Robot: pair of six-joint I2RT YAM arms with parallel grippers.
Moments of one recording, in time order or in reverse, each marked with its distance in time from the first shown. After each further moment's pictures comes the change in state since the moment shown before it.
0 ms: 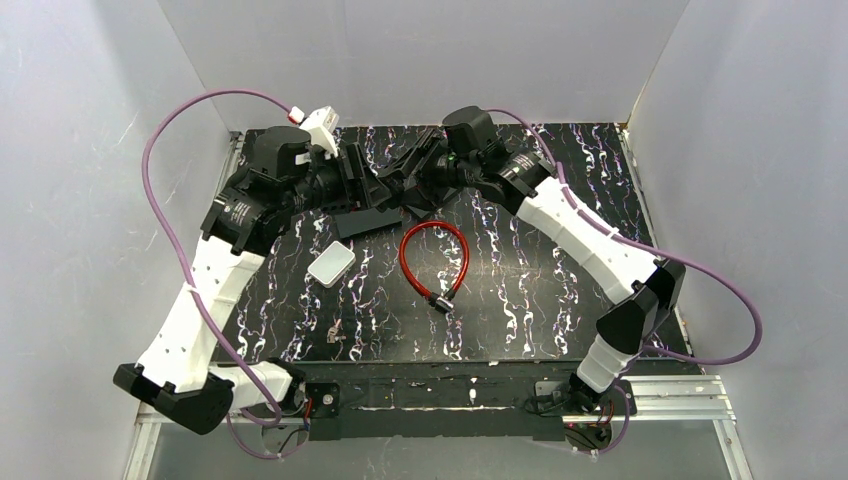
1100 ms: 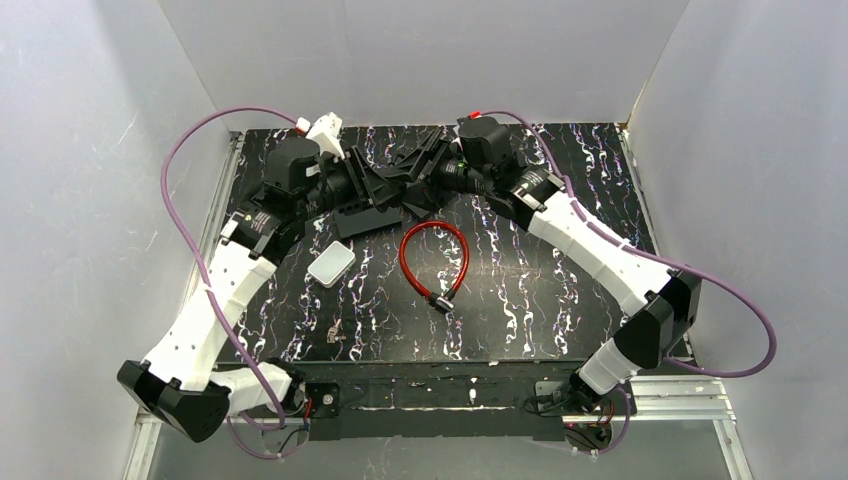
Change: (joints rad) left arm -0.006 -0.037 -0.208 0.288 0.016 -0.161; right arm -0.015 -0.109 -0.208 0.256 -0.044 -0.034
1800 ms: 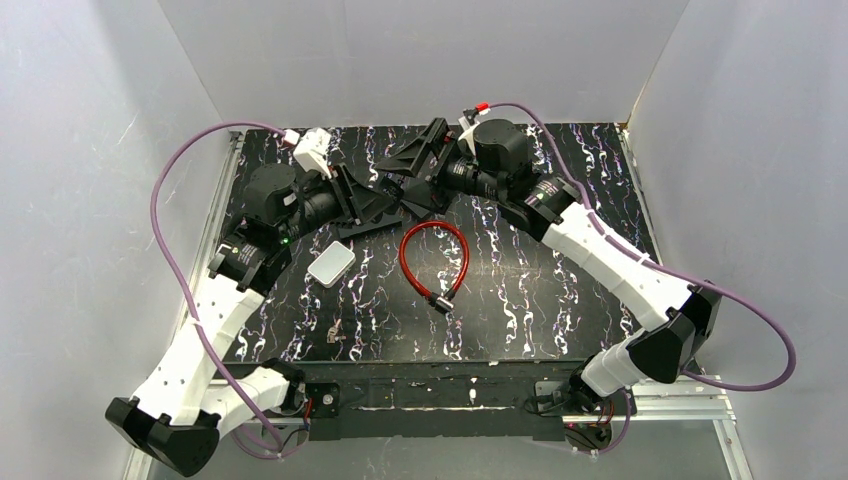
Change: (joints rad) left arm 0.033 -0.178 -0.209 0.210 0.147 0.081; right arm 0.016 -0.090 -0.057 0.104 0.016 -0.054
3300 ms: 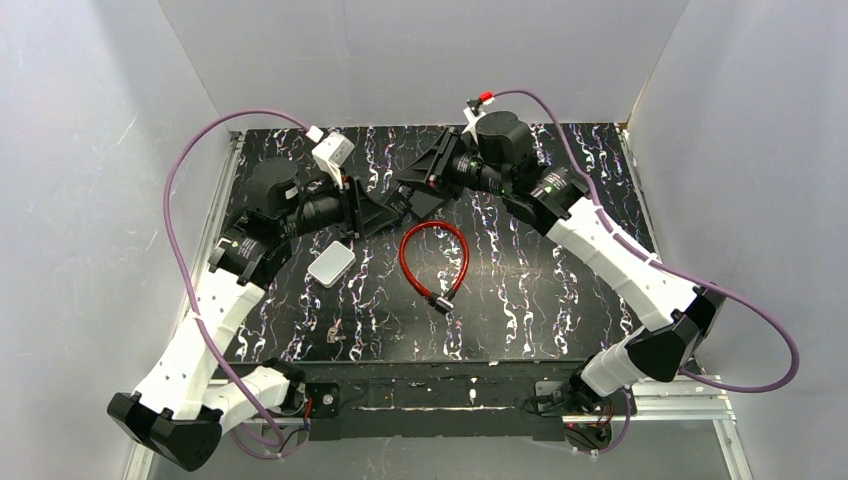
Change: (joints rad) left arm 0.009 0.032 0.039 -0.061 0.226 0.301; right arm 0.000 0.011 0.108 -0.164 0.078 -0.184
